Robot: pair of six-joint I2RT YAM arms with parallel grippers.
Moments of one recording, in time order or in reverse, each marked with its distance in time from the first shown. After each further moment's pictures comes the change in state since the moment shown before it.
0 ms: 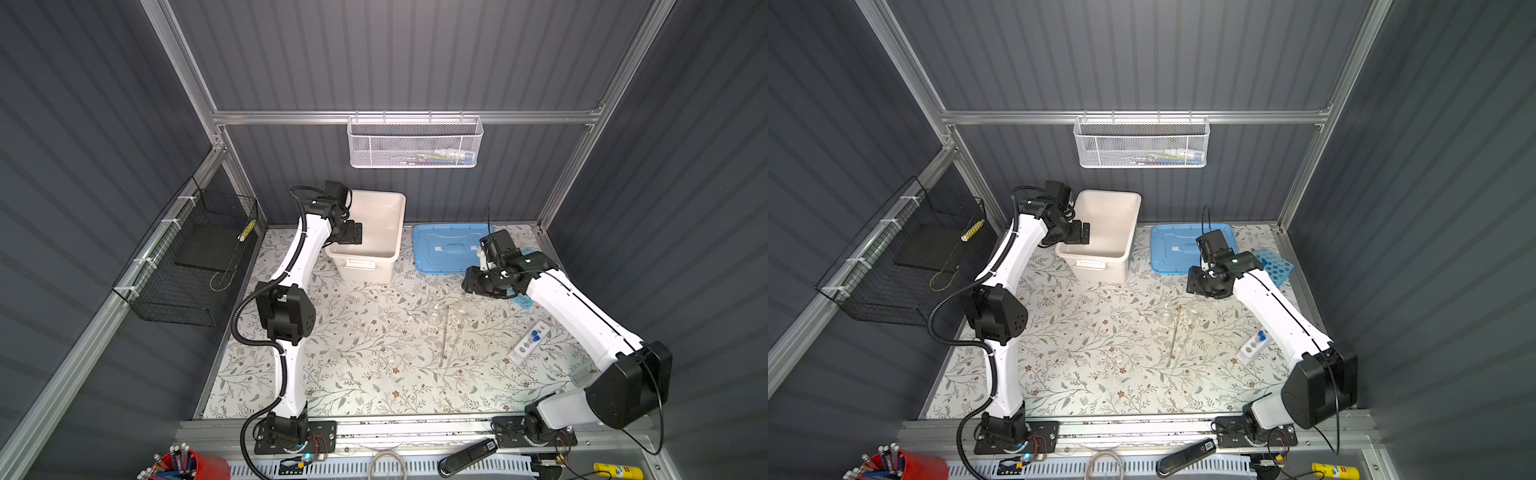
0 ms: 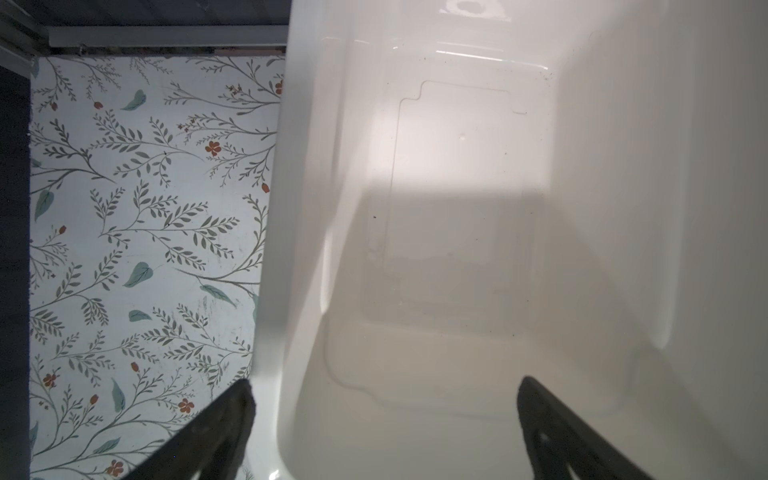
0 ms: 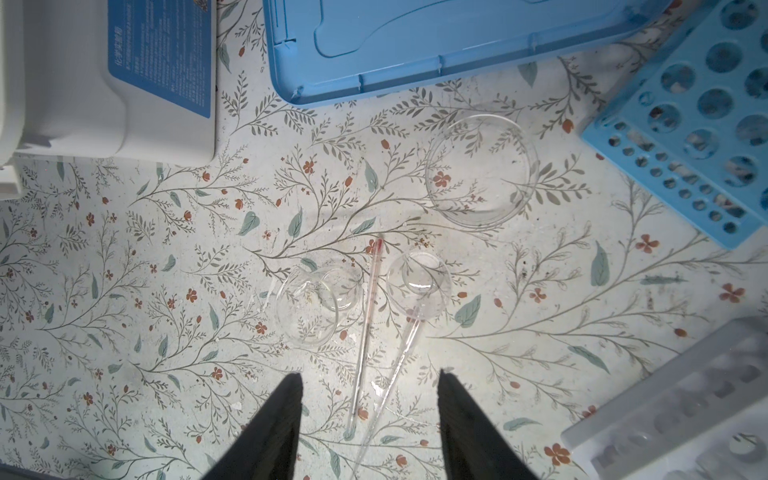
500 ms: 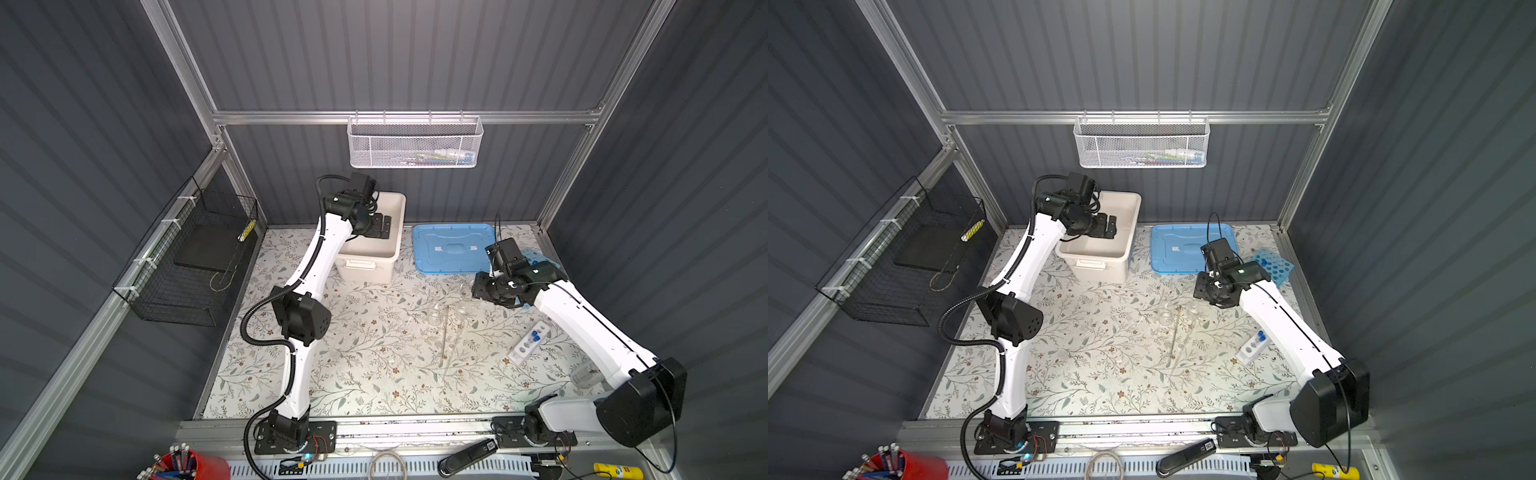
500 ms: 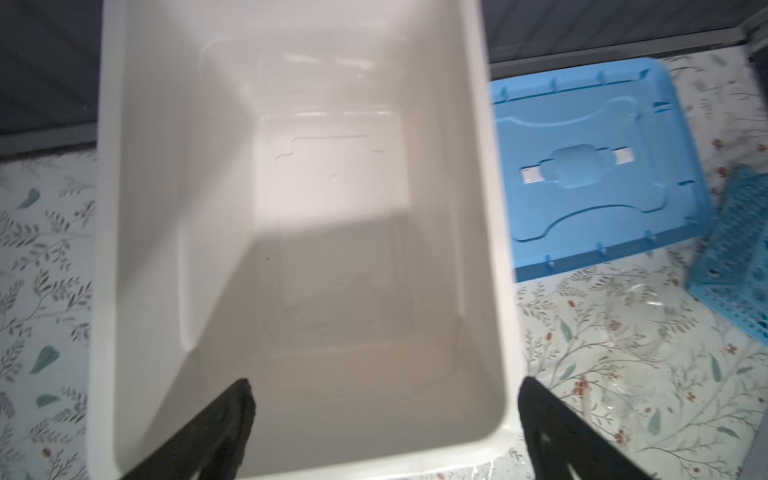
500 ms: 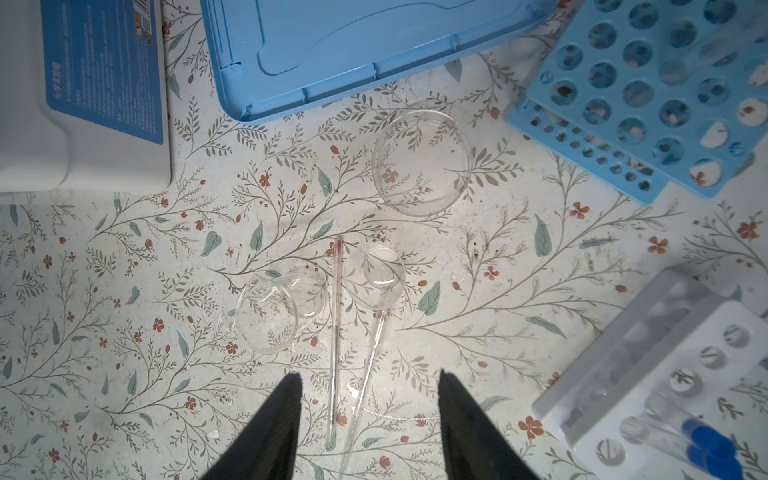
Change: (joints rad) left arm -0.116 0.063 0.226 -0.084 0.066 0.004; right arm 0.000 -0.074 -0.076 0.001 0.112 0.077
